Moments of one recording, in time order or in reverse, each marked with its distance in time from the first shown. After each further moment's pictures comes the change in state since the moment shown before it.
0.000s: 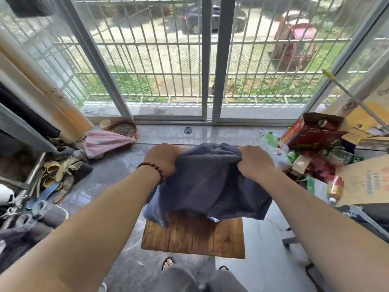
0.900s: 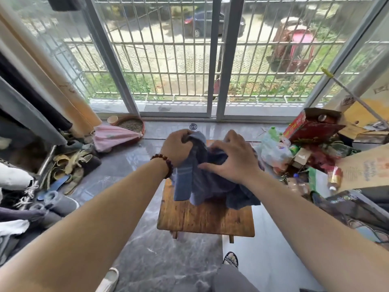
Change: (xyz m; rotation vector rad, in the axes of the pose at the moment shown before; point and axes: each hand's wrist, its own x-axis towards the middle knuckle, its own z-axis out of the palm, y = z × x) left_hand -0.098 0.004 -0.011 -0.905 0.285 -0.232; right_hand -0.103 -0.095 0.028 0.203 0.309 -0.355
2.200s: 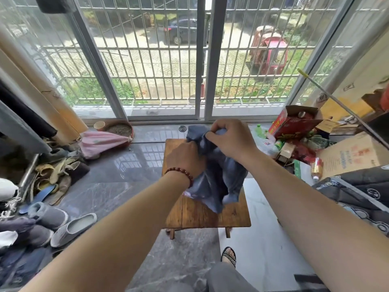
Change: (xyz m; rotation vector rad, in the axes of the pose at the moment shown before) left_hand -0.055 -0.003 0.016 0.584 0.004 0.092; right_hand -0.005 -0.055 -0.026 0.324 0.153 0.251
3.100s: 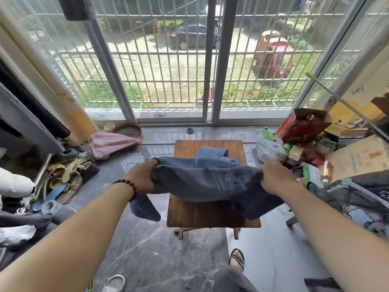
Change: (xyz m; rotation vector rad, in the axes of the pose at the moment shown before) left_hand -0.035 -0.163 -0.028 -0.112 -0.355 0.050; right_hand -0.057 0.089 -0.004 -0.826 -0.421 0.261
